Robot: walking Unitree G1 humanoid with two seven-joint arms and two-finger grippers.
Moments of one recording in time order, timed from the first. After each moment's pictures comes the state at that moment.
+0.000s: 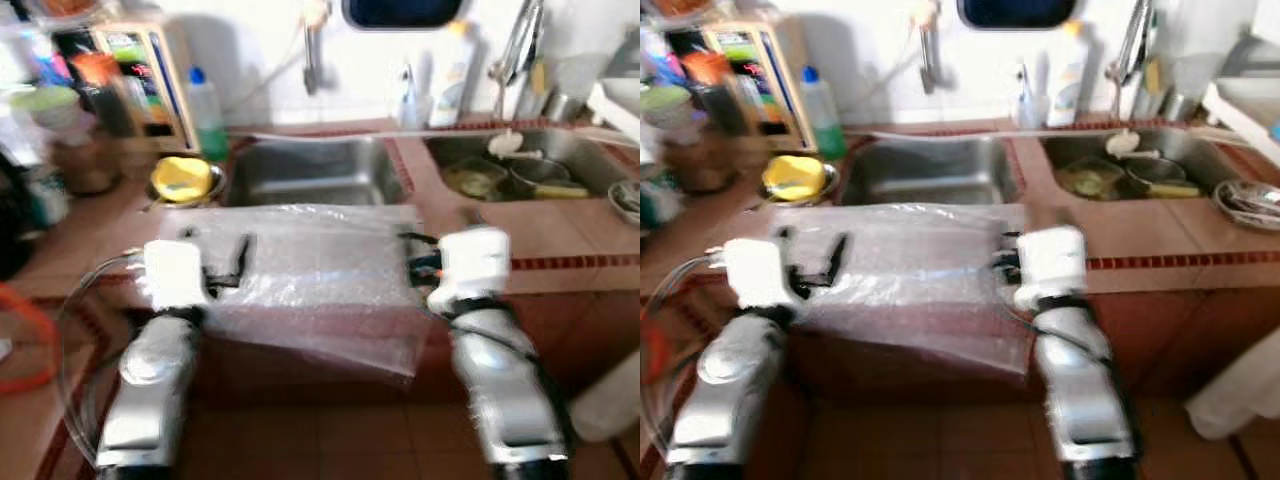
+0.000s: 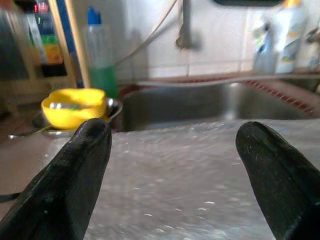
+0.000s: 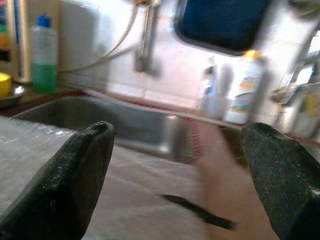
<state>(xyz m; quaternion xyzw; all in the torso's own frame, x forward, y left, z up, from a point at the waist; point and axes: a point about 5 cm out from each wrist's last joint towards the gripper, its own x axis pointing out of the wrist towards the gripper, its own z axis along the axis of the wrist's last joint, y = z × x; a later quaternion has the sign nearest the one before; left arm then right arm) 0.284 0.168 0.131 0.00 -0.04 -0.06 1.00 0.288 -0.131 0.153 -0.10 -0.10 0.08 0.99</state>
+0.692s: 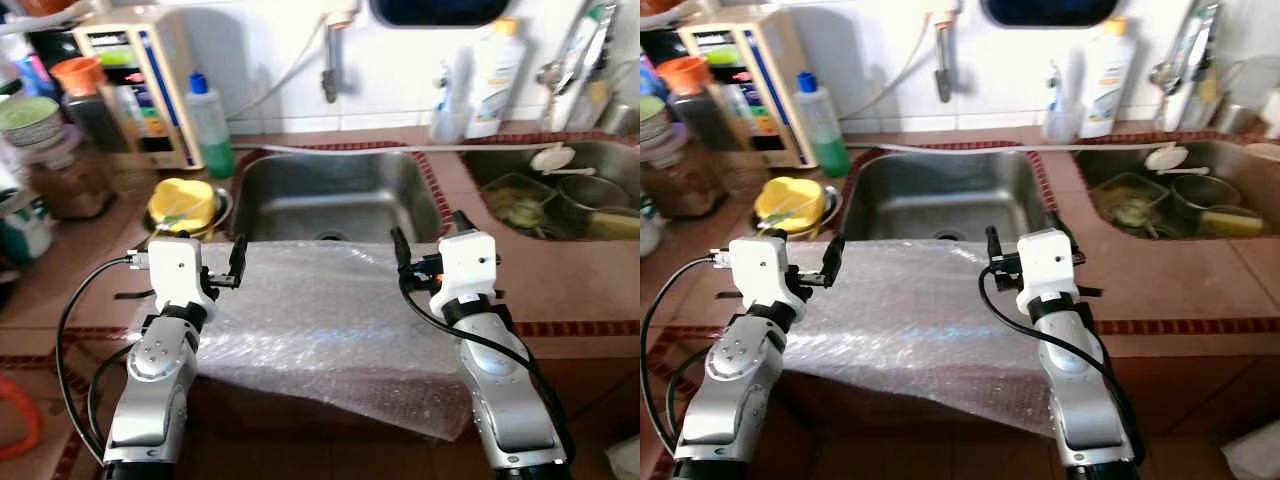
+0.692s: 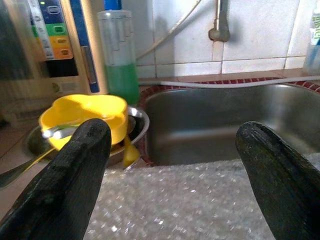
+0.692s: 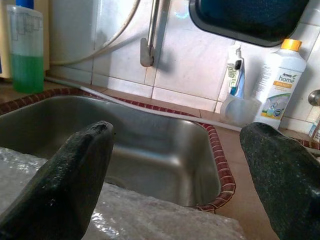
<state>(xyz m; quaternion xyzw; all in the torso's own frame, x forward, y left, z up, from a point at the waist) 0.287 0.164 0.129 0.00 -0.03 -0.05 1.00 0.287 -0.140 0.151 -0.11 -0.10 0.06 0.99</state>
